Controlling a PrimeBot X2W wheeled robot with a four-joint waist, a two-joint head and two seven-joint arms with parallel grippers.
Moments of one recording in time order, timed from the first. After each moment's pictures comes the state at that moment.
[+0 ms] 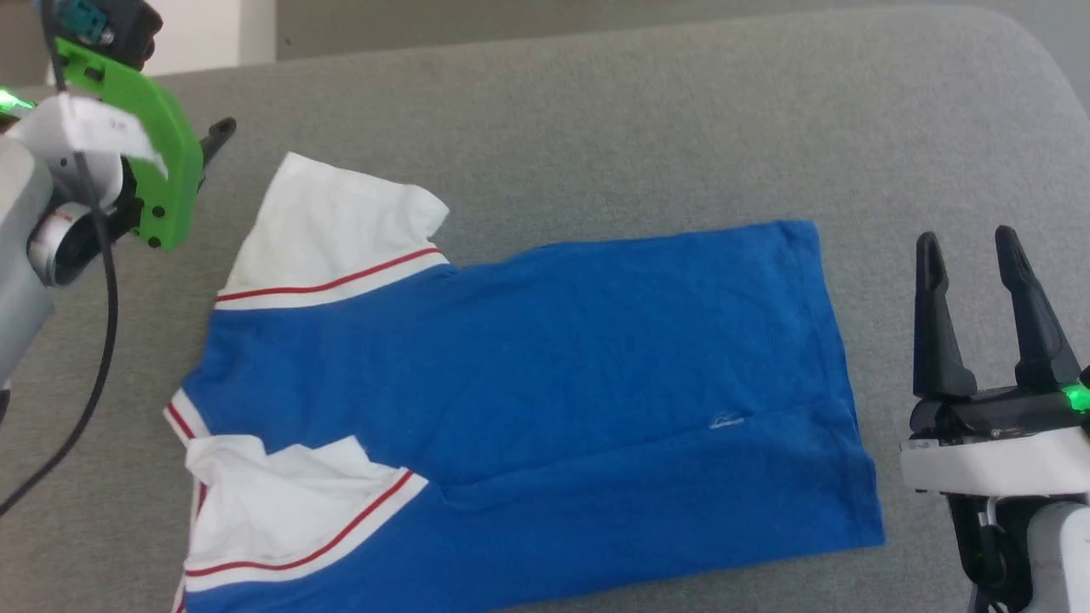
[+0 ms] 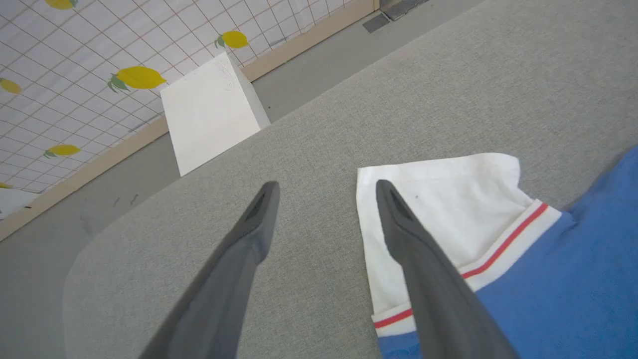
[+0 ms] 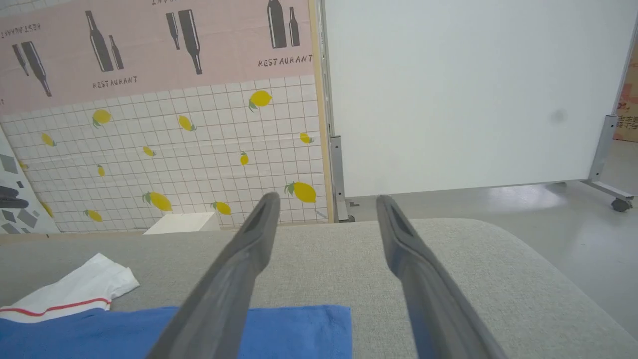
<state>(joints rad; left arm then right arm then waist) -1.18 0.78 -1.10 0.51 -0.96 -0.07 0.38 -0.10 -0.10 -0.06 -0.16 0.23 0.13 -0.20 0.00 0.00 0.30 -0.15</state>
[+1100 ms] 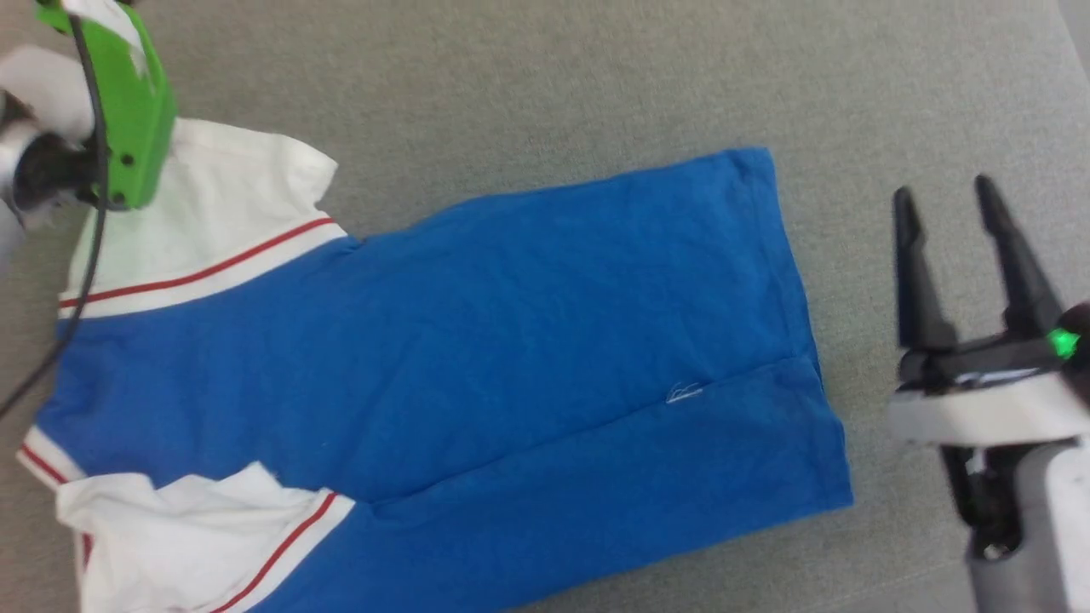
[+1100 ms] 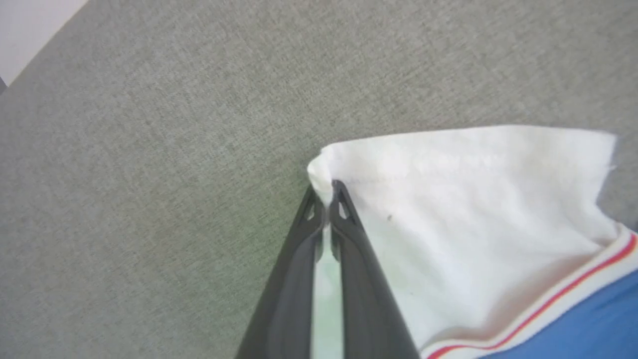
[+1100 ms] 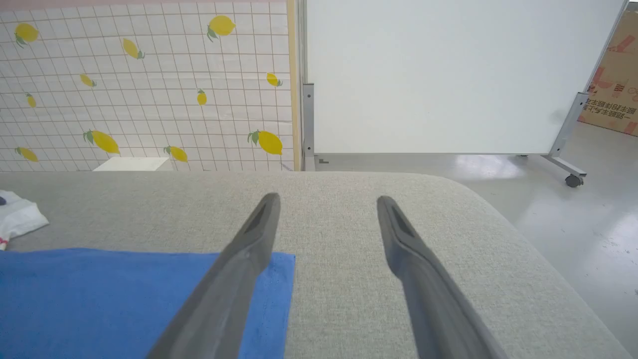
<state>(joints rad) -1.35 0.74 -1.18 0.63 -1.09 -0.12 0.80 -0.21 -0.13 -0.01 -0.08 0.19 0.13 -0.23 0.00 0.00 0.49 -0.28</state>
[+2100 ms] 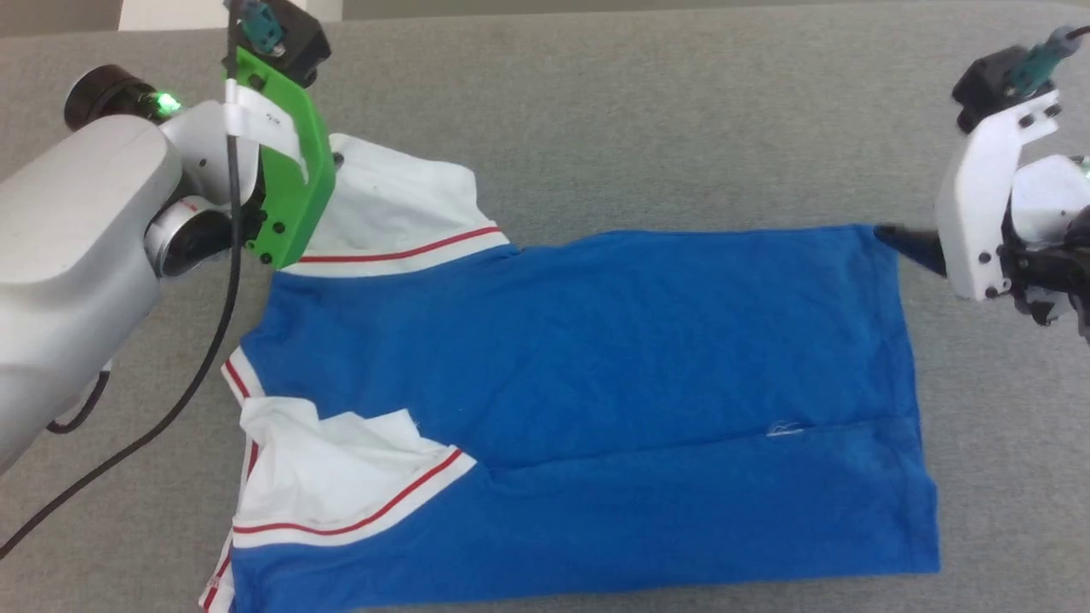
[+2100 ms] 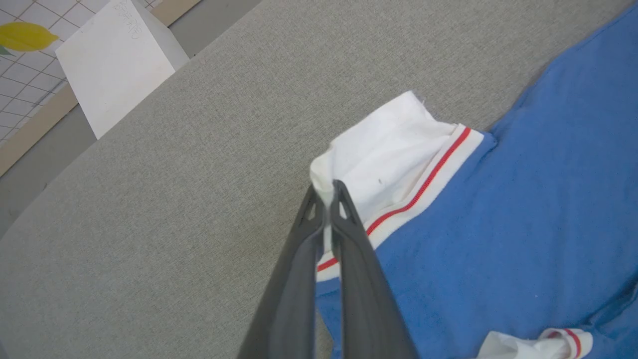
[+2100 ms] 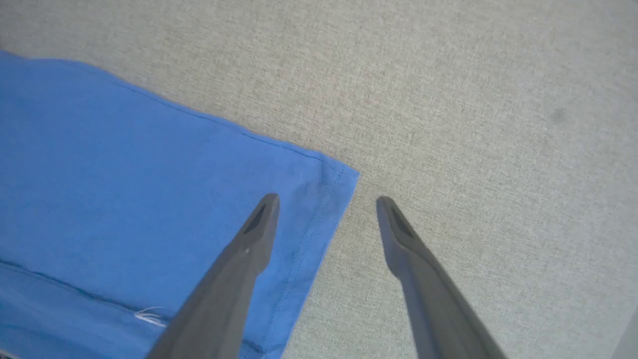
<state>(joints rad) -1.28 0.69 -1.27 0.43 -1.09 -0.13 0.56 -0.84 -0.56 0.46 0.40 0.72 0.13 0.93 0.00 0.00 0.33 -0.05</state>
